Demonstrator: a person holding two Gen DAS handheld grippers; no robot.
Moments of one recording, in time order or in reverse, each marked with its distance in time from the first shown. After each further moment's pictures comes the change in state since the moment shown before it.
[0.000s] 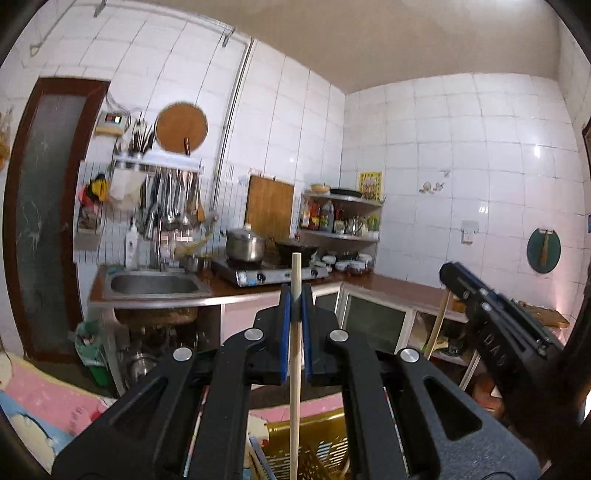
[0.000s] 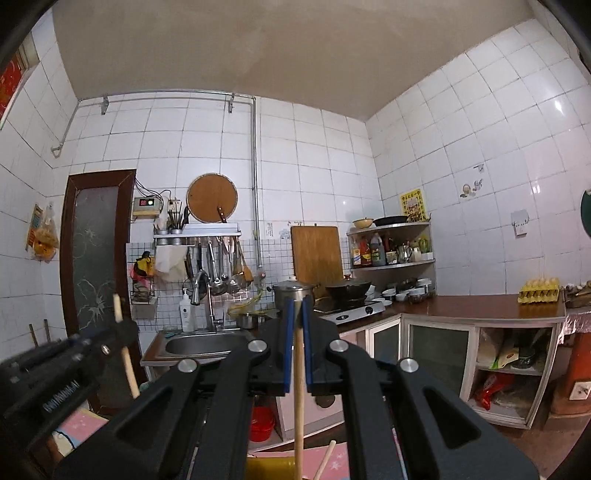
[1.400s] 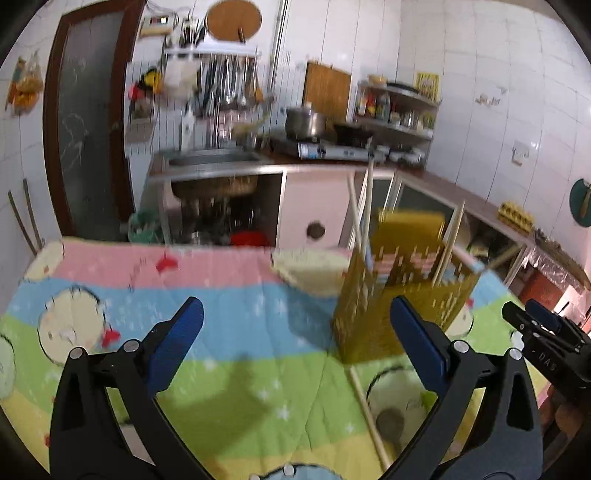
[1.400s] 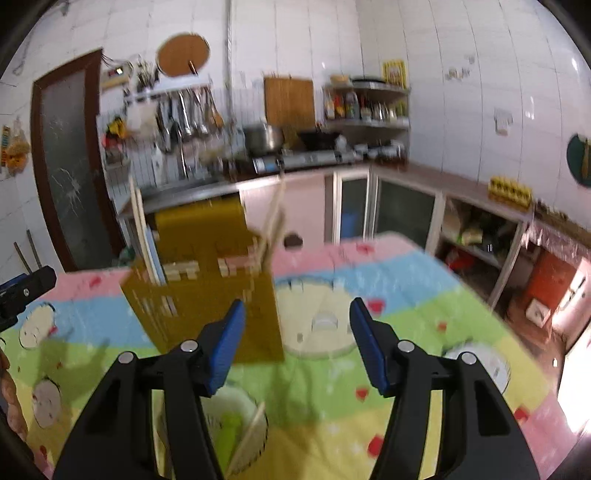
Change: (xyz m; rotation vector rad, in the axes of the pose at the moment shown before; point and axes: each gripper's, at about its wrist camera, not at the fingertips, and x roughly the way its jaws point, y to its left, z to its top) left arm -0.071 0.072 -0.117 -0.055 0.453 0.194; right arm -0.066 -0.037 -0.140 -0.010 0.626 -0.147
